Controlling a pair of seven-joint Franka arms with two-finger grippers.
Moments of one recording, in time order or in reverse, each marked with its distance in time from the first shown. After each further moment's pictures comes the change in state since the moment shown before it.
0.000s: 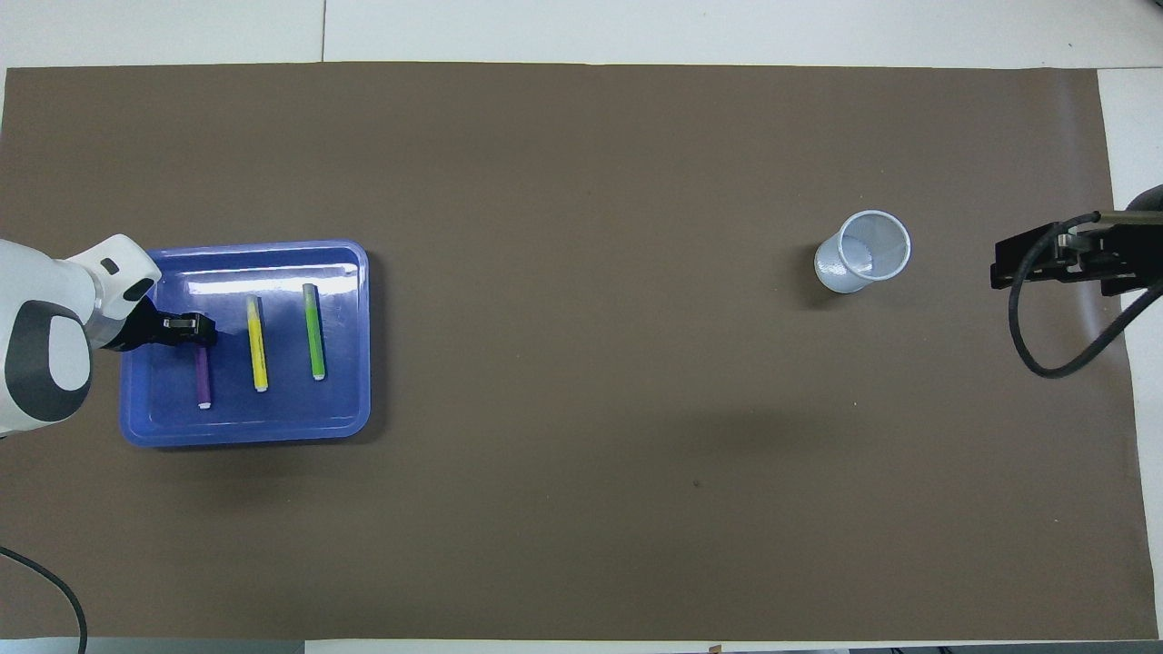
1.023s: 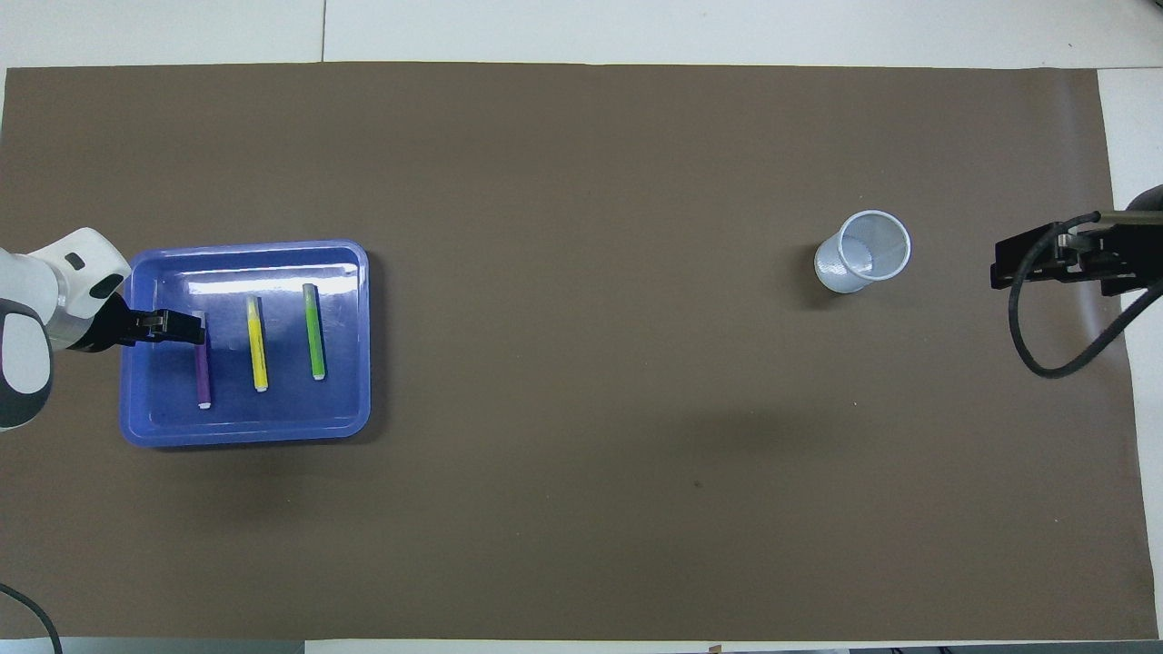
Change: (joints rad) left arm 0.005 -0.066 0.000 0.011 0.000 -0.075 -0.001; right arm 0.000 0.000 0.000 0.000 0.000 0.000 0.000
